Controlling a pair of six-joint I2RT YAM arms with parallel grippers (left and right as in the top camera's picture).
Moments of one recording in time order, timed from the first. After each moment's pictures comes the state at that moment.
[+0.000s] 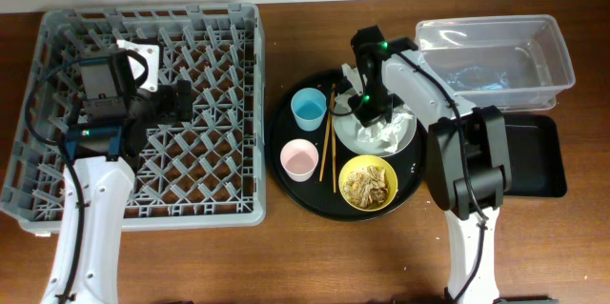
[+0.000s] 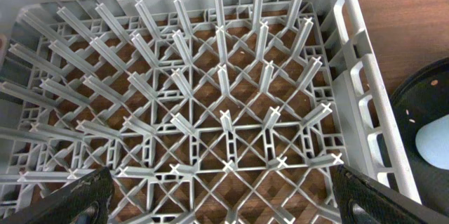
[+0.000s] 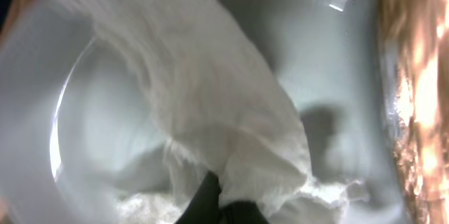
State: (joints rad) left arm 0.08 1.41 1.23 -0.58 0.04 0.14; right arm 0.28 2.27 1.83 -1.10 -0.01 -0.20
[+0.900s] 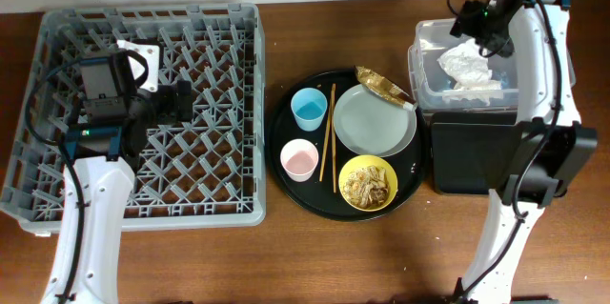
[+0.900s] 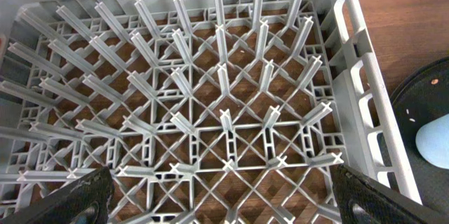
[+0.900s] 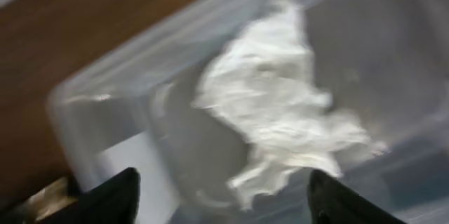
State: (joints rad) left arm 0.08 1.41 1.23 -0.59 0.04 0.14; right arm -0.15 2.30 2.37 -1.22 -0.05 0.27
